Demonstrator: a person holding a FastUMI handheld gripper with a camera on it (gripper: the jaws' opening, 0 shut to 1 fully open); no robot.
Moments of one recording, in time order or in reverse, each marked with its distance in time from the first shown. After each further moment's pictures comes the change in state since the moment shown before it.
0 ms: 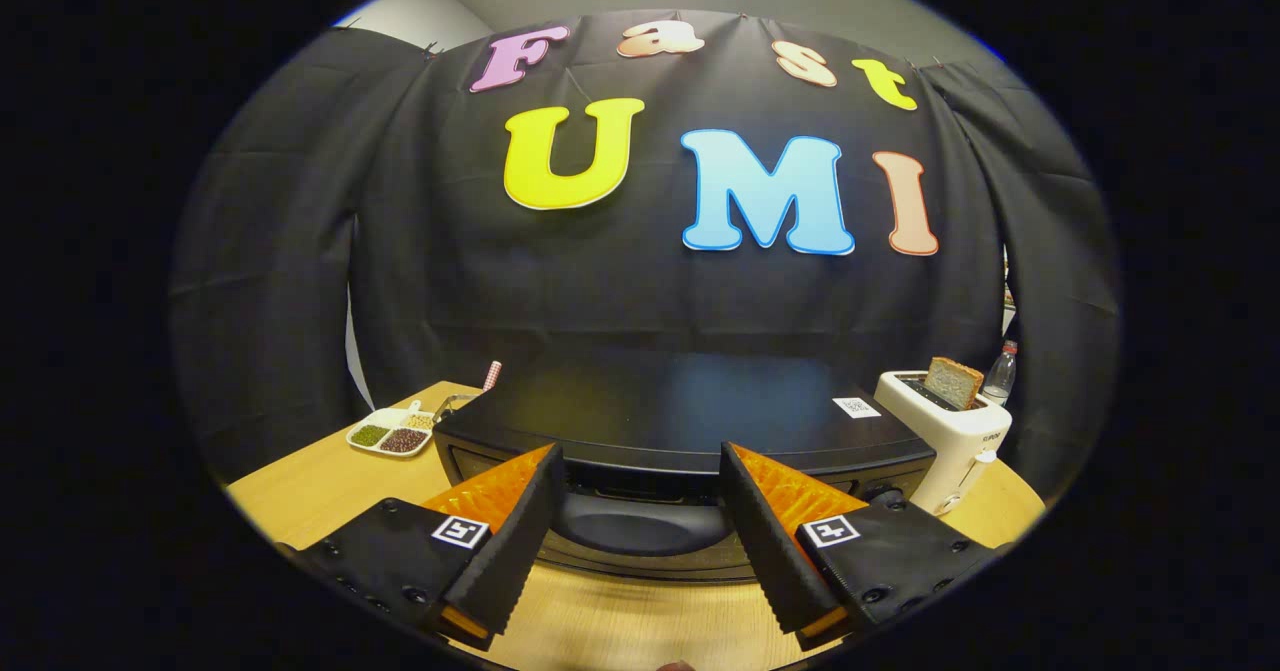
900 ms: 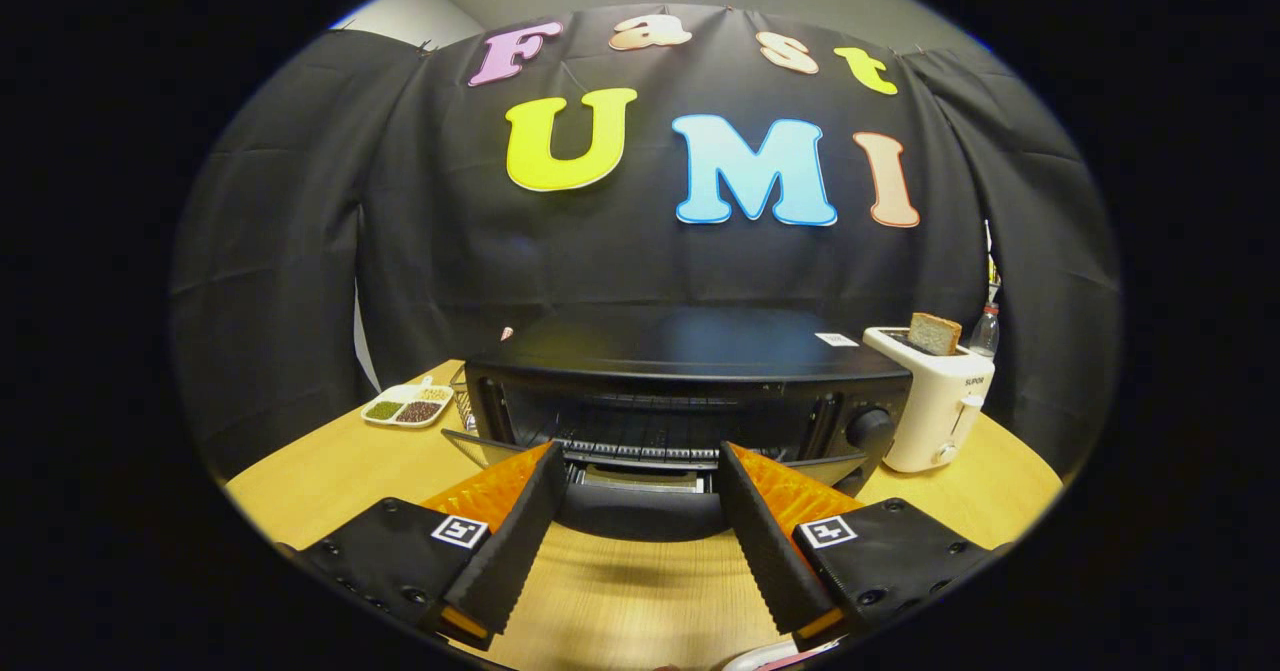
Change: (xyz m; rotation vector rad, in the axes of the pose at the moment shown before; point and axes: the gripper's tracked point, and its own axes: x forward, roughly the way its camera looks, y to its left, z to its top) arm -0.059 0.010 -0.044 0.024 0.016 0.003
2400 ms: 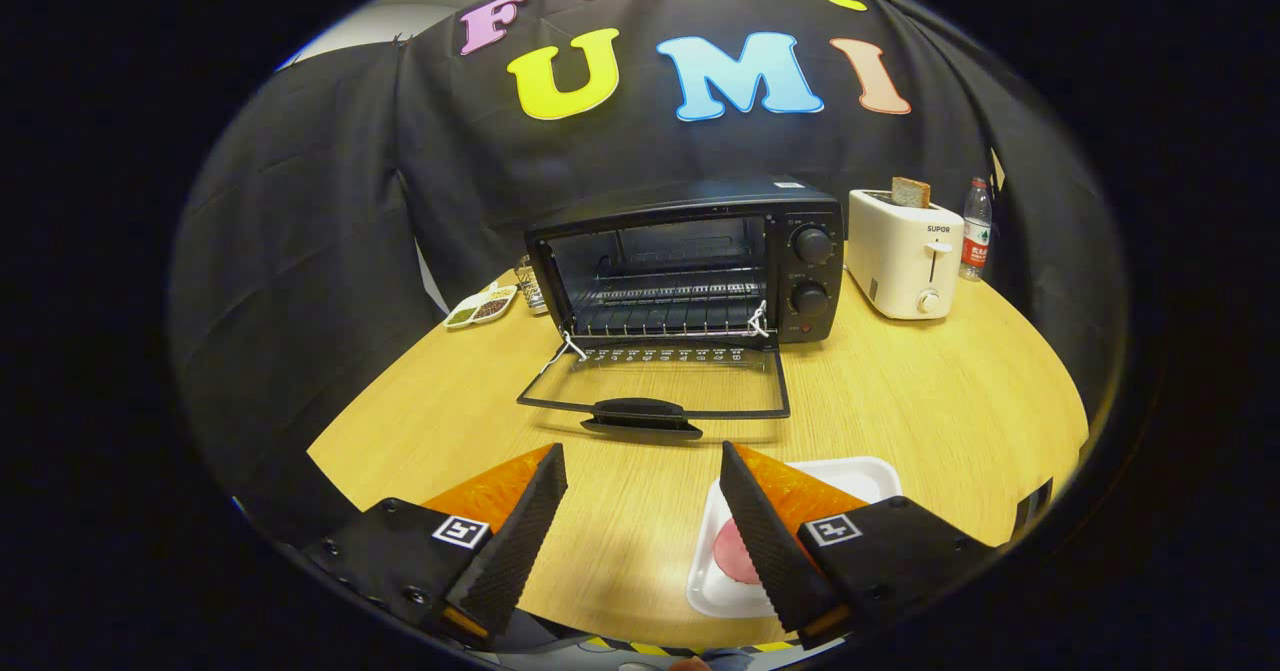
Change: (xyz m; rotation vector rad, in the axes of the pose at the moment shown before) arm -0.158 -0.034 -0.079 0.135 0.336 0.205
